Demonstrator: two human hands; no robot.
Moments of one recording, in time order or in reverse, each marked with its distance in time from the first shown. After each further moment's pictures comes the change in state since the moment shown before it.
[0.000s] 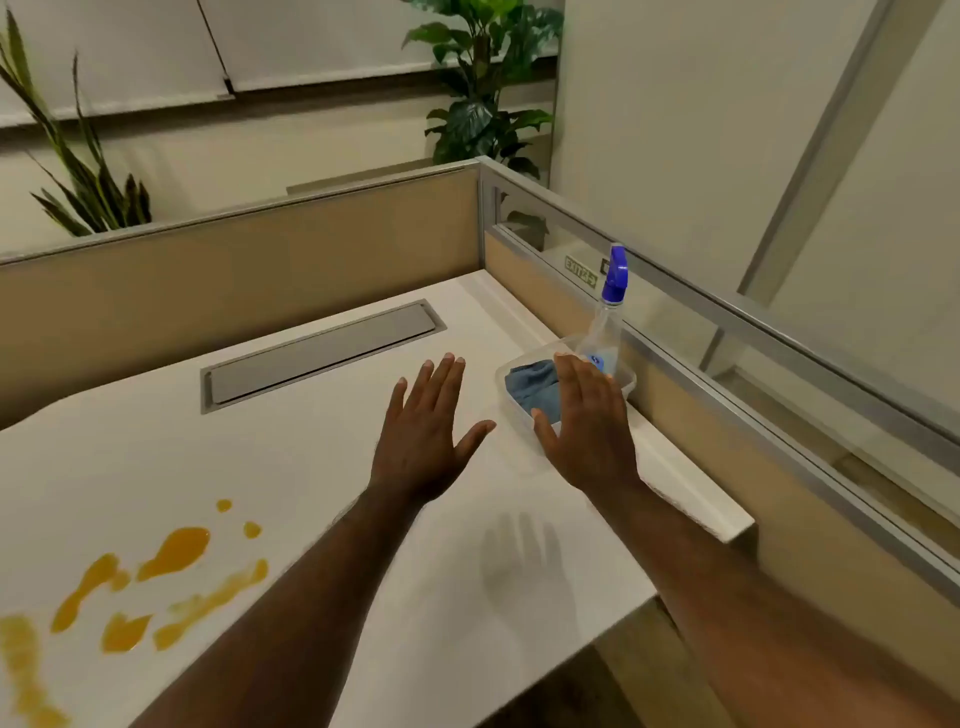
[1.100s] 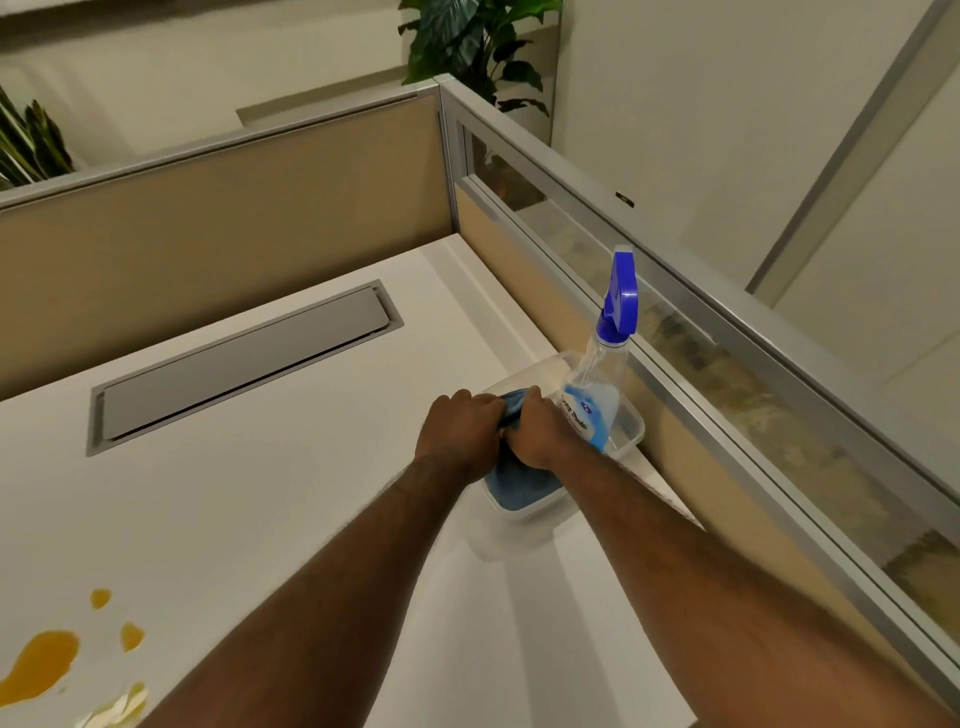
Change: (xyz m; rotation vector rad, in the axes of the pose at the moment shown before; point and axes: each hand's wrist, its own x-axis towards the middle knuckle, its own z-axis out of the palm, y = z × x) left_hand 0.180 0.032 0.132 0.129 -0.373 0.074; right_hand 0.141 0.082 0.132 0.122 -0.809 0.309
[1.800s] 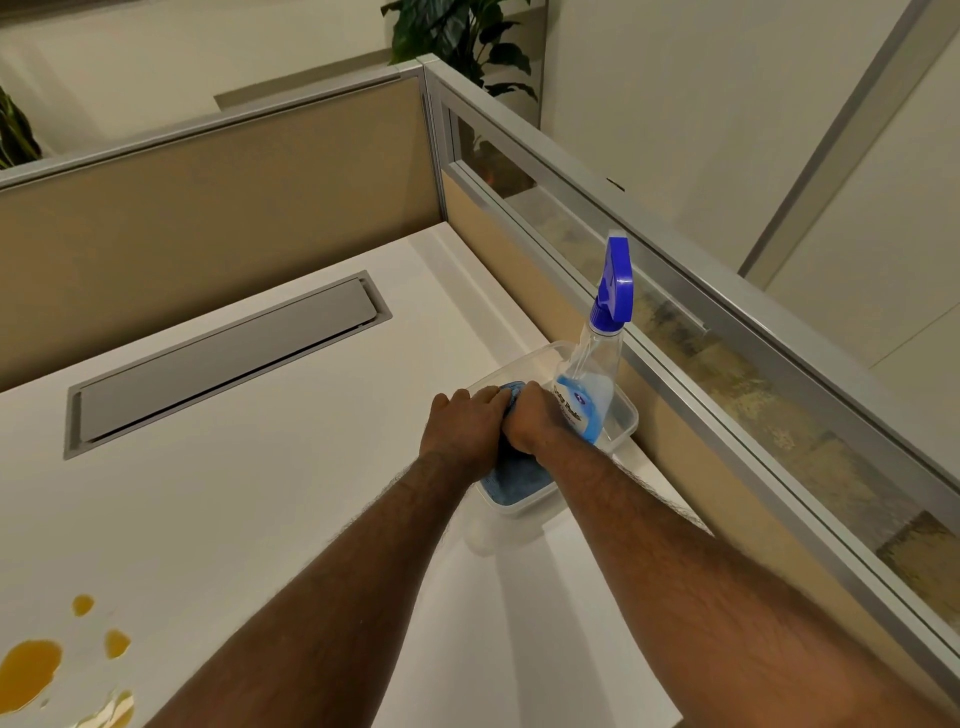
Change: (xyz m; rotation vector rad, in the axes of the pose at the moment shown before) left_hand 0.006 0.007 0.021 -0.046 -0.063 -0.016; right_hand 0.013 -0.002 0.005 0.172 0.032 0.164
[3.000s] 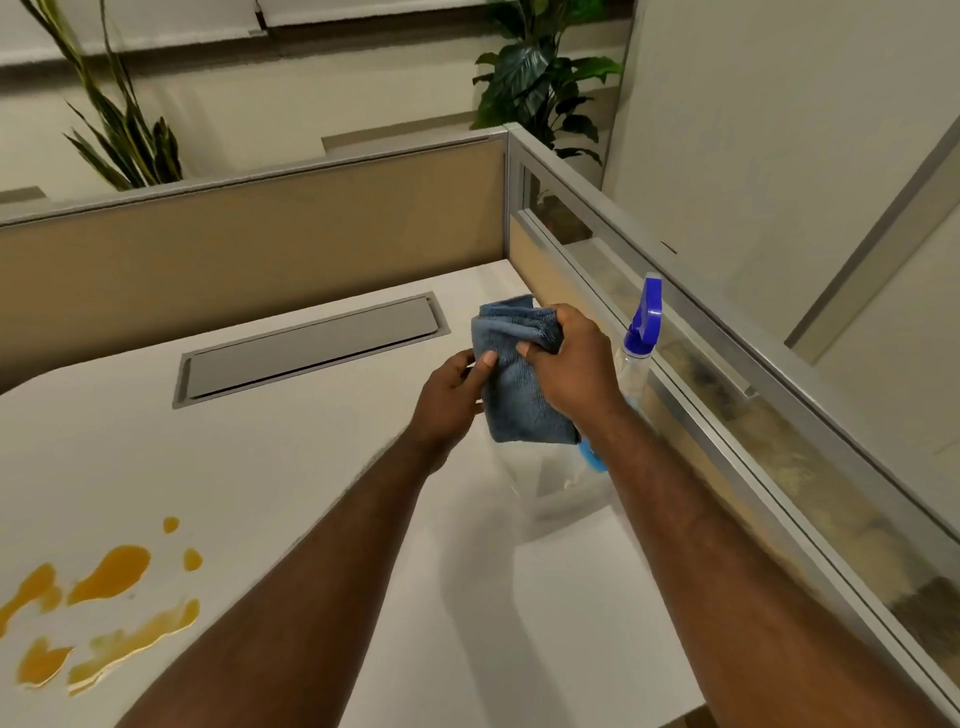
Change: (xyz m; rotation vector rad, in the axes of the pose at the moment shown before) left_hand -0.066 -0.020 -0.075 -1.353 0.315 -0.294; right_hand -0.097 -0.056 -0.087 0.468 0.336 -0.490
